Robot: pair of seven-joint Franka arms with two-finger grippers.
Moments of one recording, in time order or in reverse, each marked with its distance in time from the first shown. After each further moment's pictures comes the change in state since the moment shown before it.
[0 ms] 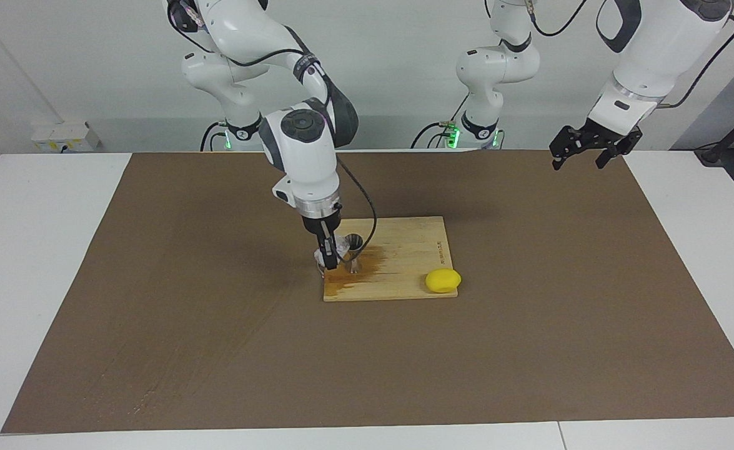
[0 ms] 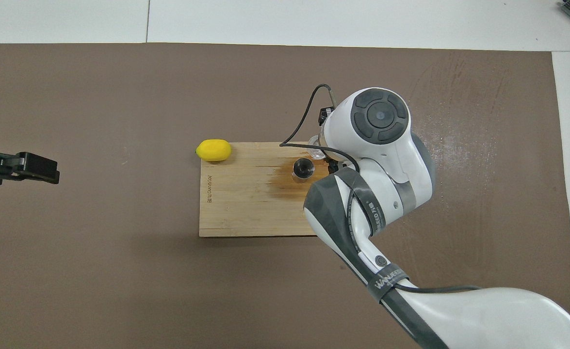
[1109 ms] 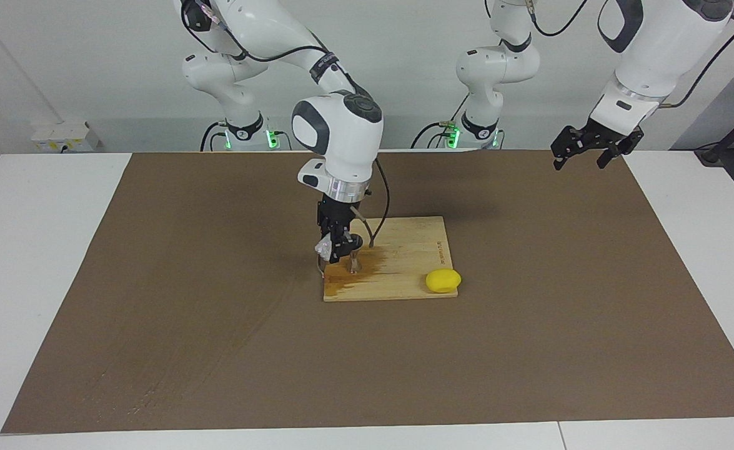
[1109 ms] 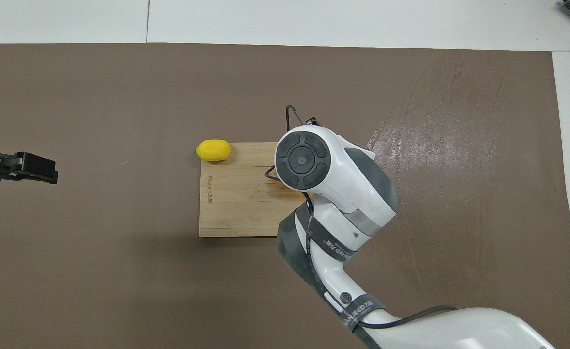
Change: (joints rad) left arm 0.001 0.000 0.005 0.000 0.000 0.000 0.000; right arm 0.104 -0.002 -0.001 0.012 -0.342 -0.093 0.031
